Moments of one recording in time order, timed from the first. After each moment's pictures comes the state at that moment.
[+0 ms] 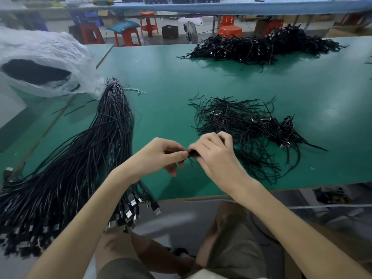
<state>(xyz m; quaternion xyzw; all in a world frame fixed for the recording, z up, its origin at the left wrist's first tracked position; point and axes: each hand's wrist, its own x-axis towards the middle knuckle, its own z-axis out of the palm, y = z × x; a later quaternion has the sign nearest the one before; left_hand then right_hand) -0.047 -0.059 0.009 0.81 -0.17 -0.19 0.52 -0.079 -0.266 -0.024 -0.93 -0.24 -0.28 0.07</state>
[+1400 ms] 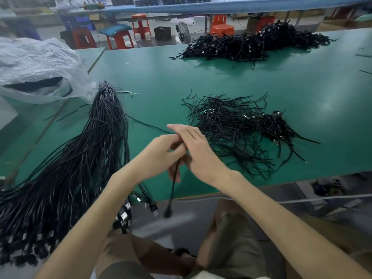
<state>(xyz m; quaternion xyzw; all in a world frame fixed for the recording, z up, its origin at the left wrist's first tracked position) -0.054 -0.090 0.023 0.86 -0.24 -0.12 0.43 -0.062 -0.248 -0.018 -0.89 -0.24 -0.12 0.37</state>
